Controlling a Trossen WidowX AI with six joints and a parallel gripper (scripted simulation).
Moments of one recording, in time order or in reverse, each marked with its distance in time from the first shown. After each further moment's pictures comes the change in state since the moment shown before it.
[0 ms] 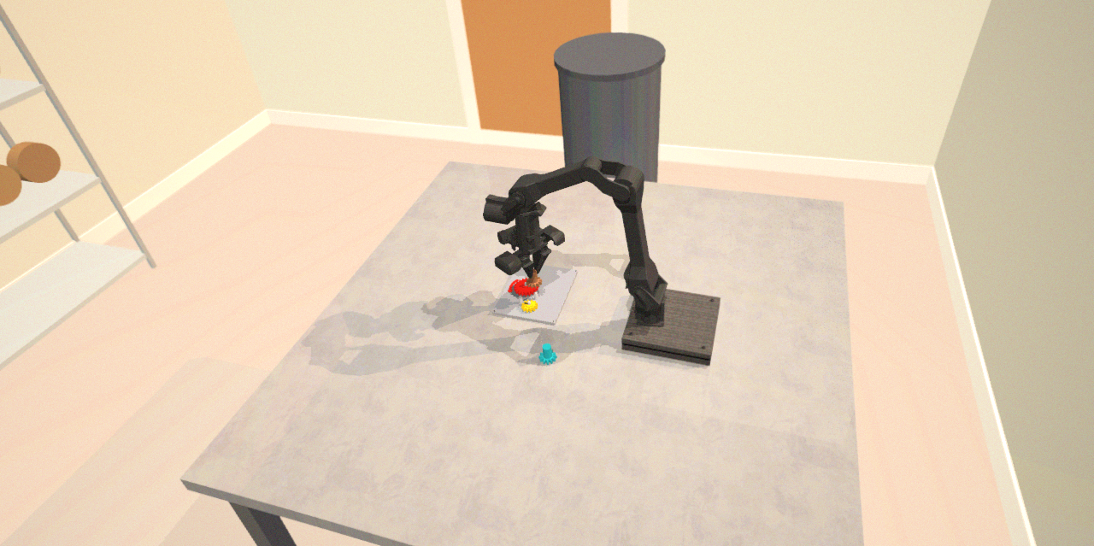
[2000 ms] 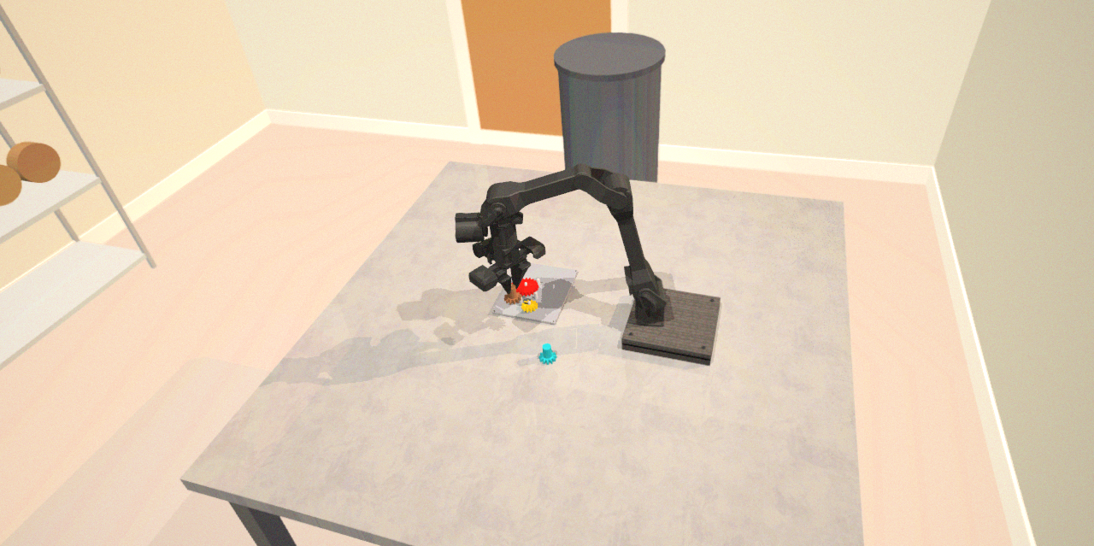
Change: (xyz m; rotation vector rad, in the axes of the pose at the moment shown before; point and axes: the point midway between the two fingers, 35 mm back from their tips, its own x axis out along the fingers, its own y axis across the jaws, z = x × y) arm -0.051 0.108 -0.051 -0.001 0.007 0.010
